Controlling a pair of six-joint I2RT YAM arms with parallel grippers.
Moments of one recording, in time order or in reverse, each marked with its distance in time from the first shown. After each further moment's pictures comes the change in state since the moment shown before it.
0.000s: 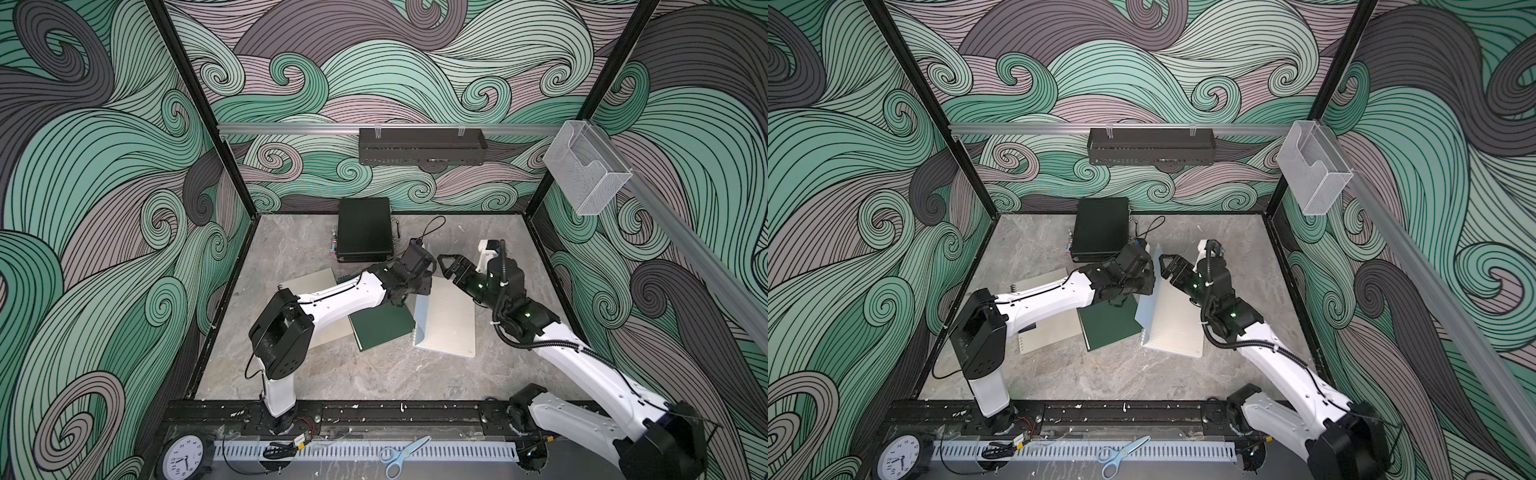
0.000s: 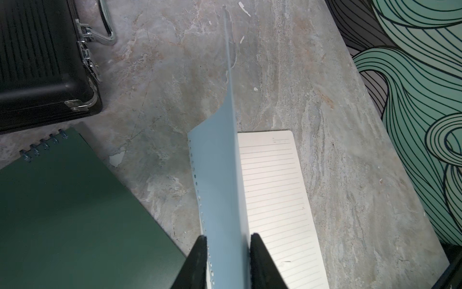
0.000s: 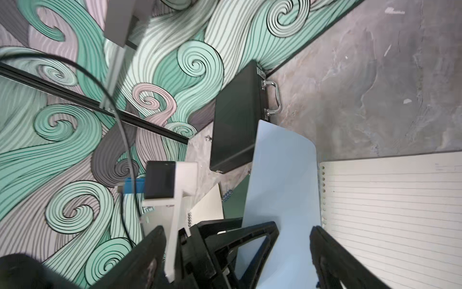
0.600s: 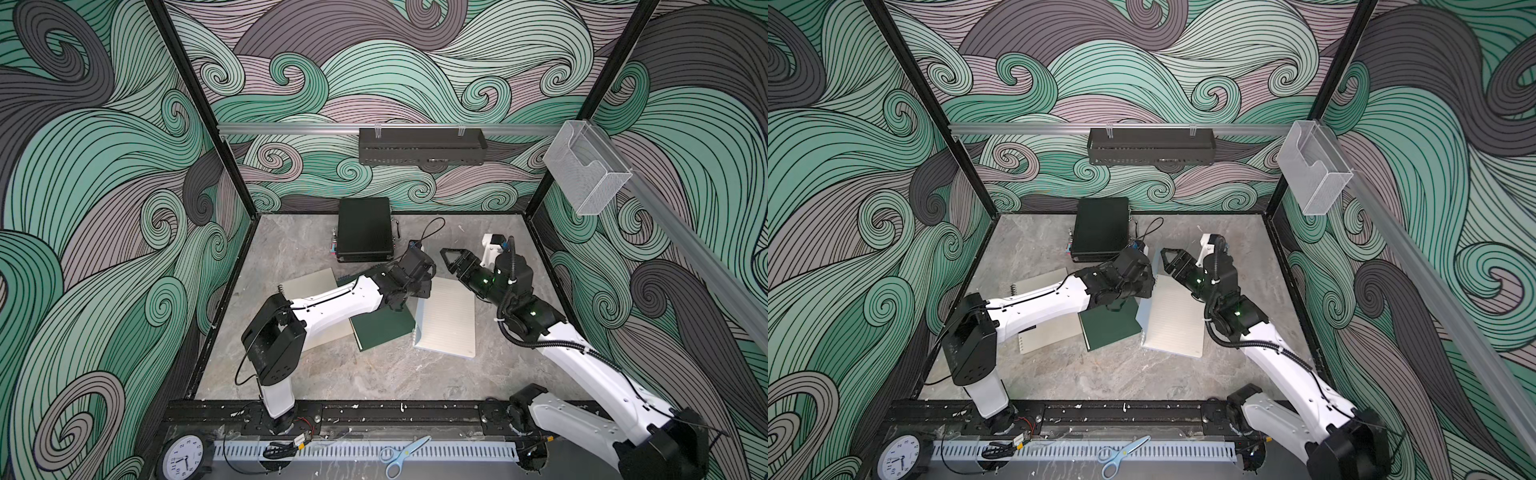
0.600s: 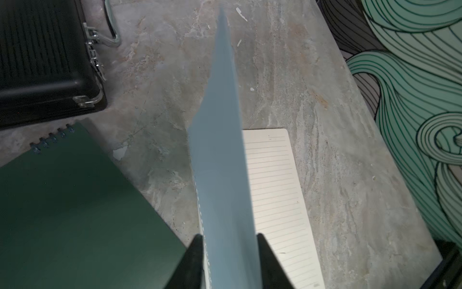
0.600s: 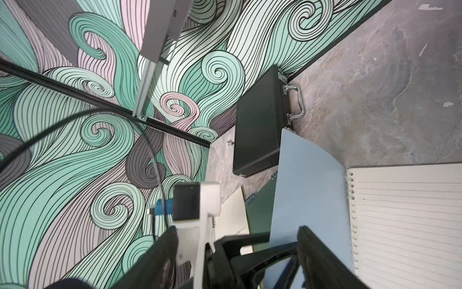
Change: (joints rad) left arm -0.025 -0.054 -0.043 0.008 -0.022 -0.026; right arm -0.018 -0.083 0.018 0.022 -0.052 0.050
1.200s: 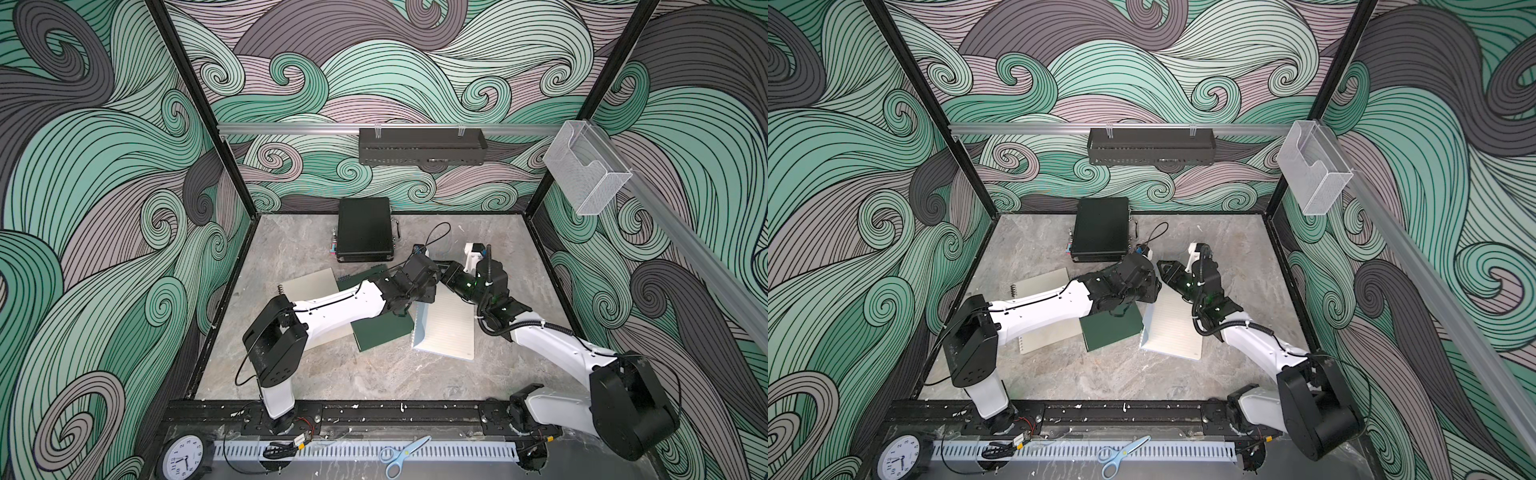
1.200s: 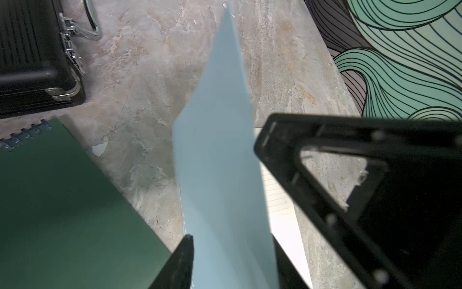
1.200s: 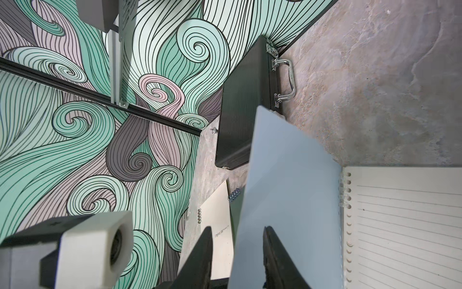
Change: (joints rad) left arm -0.035 0.000 -0.023 0.035 -0.011 -0.016; right arm -0.046 0.263 -0.169 0.386 -0.092 0.010
